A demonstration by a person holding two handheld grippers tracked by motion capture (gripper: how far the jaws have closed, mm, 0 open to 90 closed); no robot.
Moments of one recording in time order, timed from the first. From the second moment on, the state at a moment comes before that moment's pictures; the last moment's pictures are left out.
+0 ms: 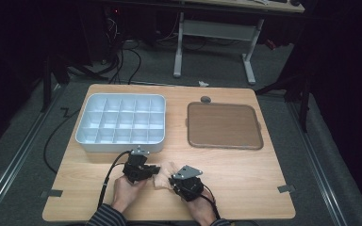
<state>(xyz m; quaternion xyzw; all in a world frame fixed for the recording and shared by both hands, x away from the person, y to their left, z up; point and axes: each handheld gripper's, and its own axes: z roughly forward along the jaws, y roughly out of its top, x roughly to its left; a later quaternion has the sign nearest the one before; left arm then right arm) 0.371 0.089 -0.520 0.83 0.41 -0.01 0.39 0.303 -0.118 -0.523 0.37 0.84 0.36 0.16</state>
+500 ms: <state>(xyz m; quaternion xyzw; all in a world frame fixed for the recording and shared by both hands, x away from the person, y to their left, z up) 0.368 0.089 -0.517 0.83 0.39 -0.02 0.39 0.325 -0.111 -0.508 0.39 0.83 0.37 0.16</state>
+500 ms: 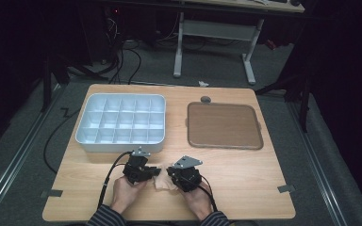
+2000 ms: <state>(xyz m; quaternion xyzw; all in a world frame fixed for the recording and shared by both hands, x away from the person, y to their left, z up) 0.363 0.102 -0.500 0.81 0.38 -0.02 0.44 0.335 -0.089 -0.514 0.38 0.84 0.35 0.13</state>
